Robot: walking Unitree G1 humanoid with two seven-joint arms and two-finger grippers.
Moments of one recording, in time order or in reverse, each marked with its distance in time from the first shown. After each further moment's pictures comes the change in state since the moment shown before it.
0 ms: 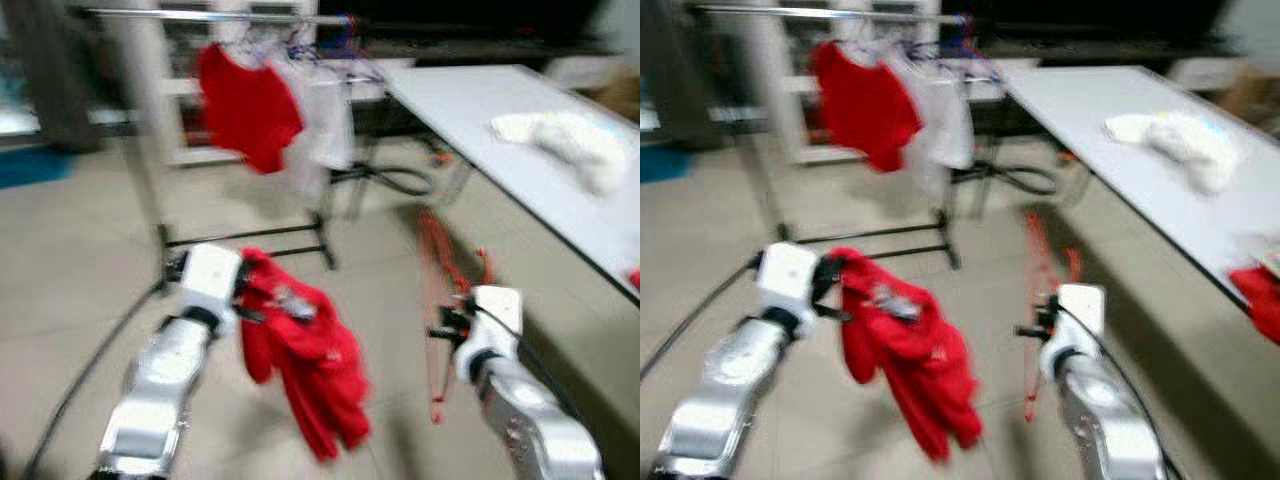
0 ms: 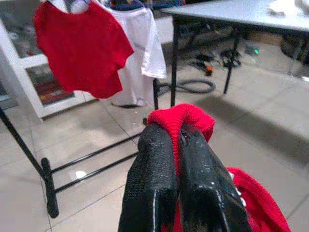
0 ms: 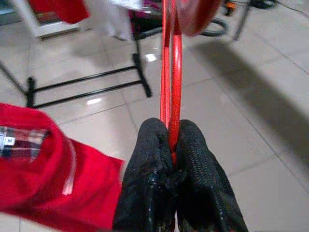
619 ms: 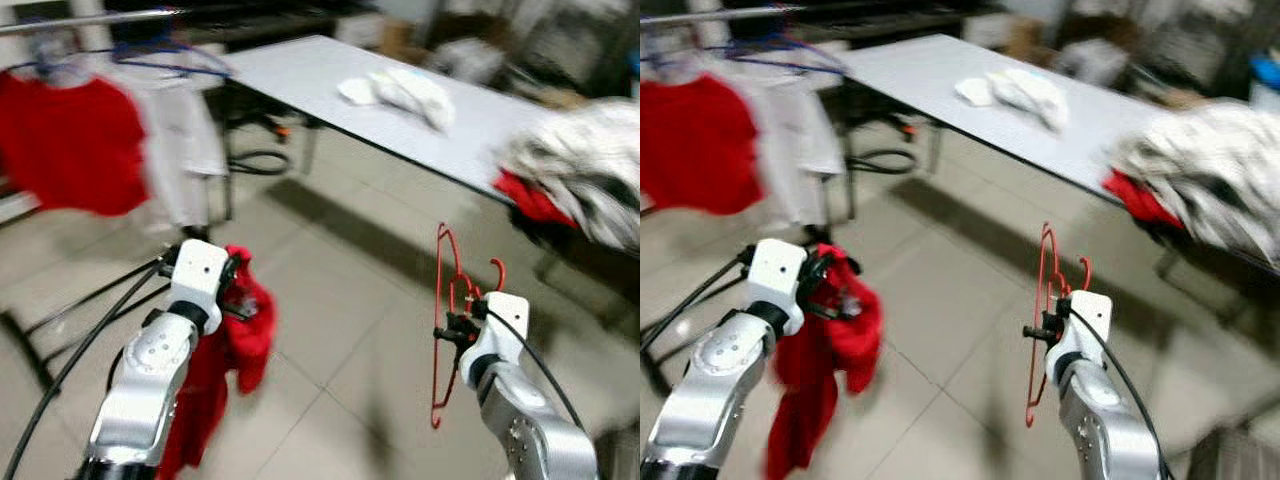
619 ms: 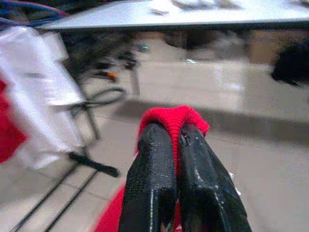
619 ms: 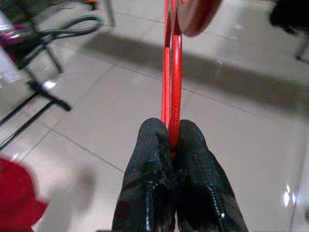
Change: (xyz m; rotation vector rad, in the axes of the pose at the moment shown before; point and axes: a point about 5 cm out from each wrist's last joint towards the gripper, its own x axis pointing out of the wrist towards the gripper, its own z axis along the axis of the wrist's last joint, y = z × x) left arm 0.006 0.004 0.003 0.035 0.005 -0.025; right arm -0.002 -0.016 -0.005 0.099 0.017 -0.129
